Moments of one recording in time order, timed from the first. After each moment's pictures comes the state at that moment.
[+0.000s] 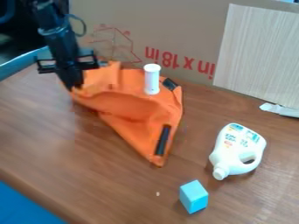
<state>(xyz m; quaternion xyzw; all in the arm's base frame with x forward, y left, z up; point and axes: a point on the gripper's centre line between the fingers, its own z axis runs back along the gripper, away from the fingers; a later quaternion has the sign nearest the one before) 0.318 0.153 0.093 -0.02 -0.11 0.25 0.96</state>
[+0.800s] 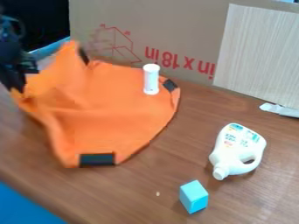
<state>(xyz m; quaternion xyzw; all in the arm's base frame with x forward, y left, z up) 0.263 0.233 0.098 0.04 -0.15 0.23 0.96</state>
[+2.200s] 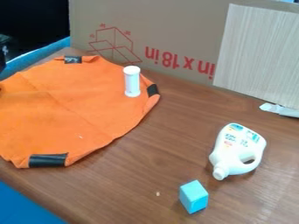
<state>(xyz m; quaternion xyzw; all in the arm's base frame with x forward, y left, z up) 0.253 0.286 0.124 0.05 -0.11 0.22 0.97</state>
